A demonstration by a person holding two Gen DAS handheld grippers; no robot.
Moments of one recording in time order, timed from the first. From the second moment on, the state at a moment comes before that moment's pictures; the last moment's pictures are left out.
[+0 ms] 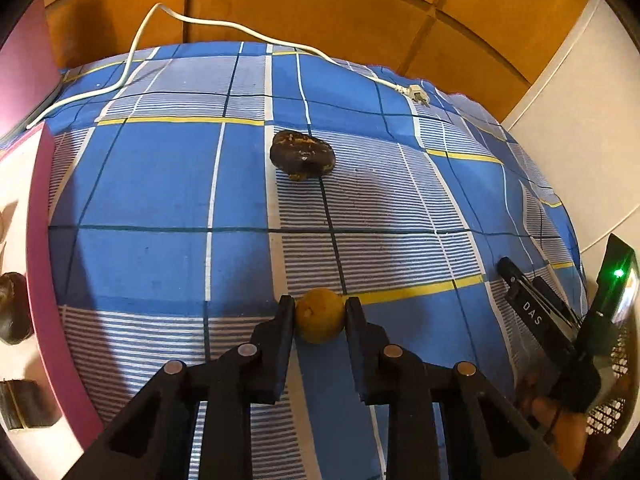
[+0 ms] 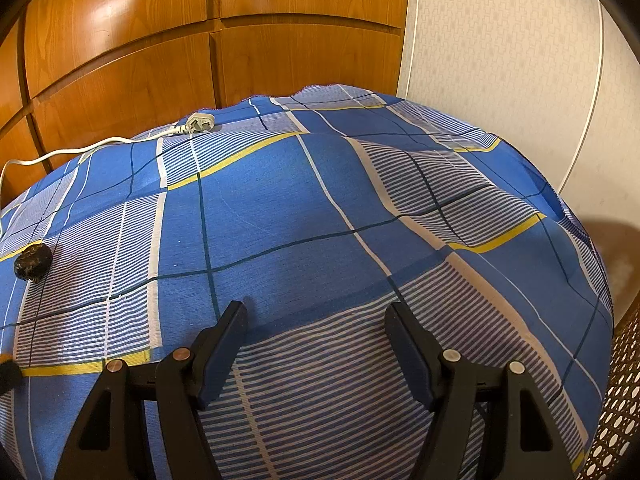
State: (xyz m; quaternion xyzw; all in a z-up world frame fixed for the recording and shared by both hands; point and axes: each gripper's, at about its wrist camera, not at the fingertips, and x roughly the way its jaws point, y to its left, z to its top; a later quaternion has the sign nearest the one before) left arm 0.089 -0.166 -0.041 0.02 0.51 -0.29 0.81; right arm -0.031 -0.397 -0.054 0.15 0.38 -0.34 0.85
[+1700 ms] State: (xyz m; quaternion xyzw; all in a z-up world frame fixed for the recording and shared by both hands) left arm 0.062 -0.095 0.023 -0.05 0.43 -0.33 0.84; right arm -0.030 -0.397 -0.055 0.14 0.38 -0.34 0.85
